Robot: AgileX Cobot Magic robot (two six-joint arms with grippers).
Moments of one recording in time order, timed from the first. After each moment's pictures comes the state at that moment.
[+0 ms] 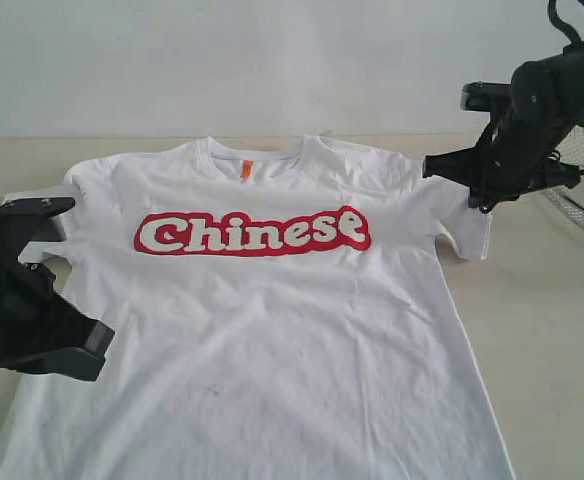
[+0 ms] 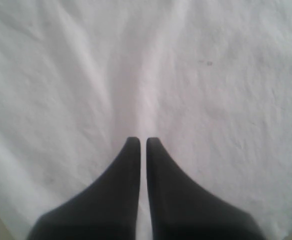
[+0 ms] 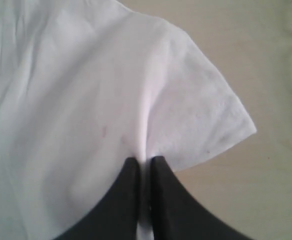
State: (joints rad) left arm -0.23 1.48 -0.69 -0.54 0.67 0.48; right arm 0.01 2.10 -1.45 -0.19 0.51 0.40
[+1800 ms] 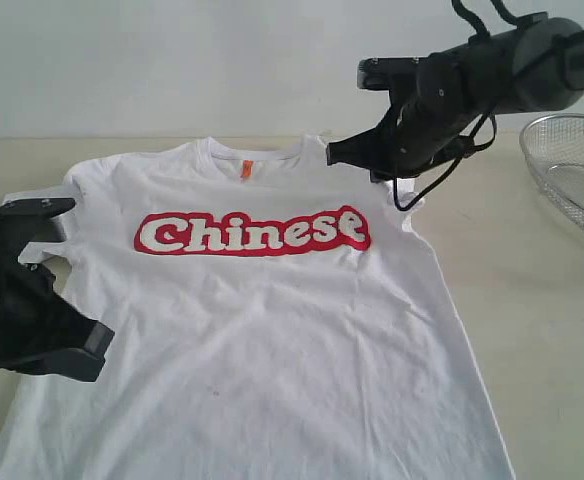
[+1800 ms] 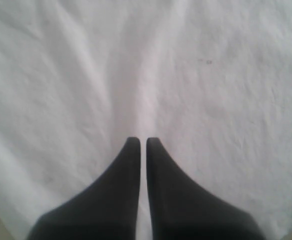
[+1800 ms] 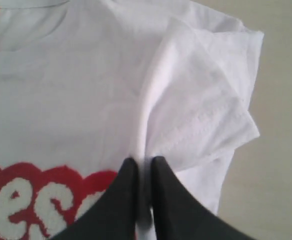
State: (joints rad) left arm -0.23 1.48 -0.69 -0.54 0.67 0.48; right arm 0.22 2.11 -1.53 -0.13 0.42 0.31
